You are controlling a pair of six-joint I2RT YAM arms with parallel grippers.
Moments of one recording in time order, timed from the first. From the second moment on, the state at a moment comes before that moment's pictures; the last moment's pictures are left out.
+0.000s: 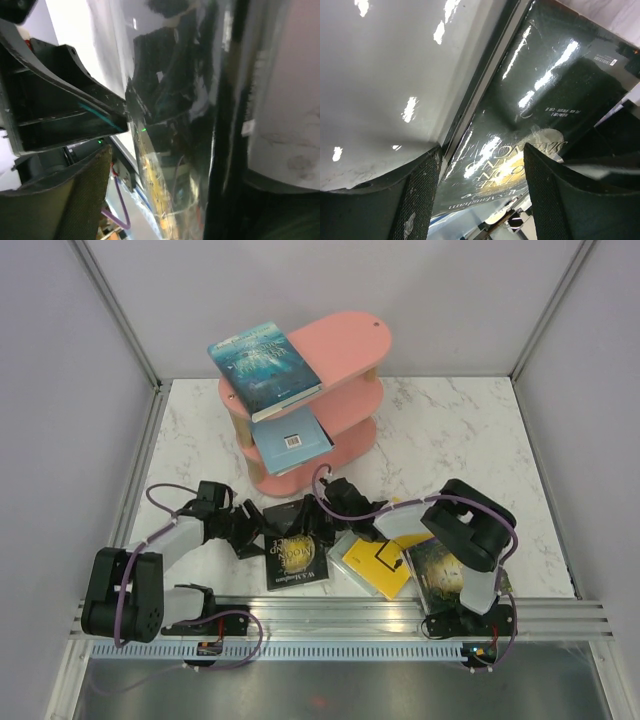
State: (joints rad) left arm -0.13 1.26 0.45 -0.38 0.52 -0.82; right arm 0.90 1.87 0.86 0.35 -0.36 1.13
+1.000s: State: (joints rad) left arm -0.37 0.88 0.70 -0.59 0.45 -0.76; right arm 0.87 1.24 0.77 -0.43 -0.02 1.11
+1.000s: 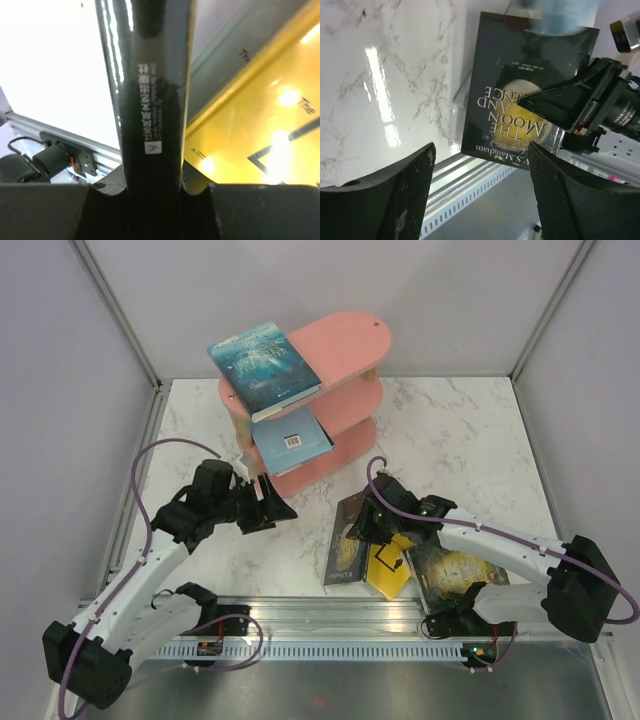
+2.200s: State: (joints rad) left arm -1.42 1.44 1.30 -0.86 -0.42 -0.62; right arm 0.86 1.35 1.01 -0.73 0.01 1.20
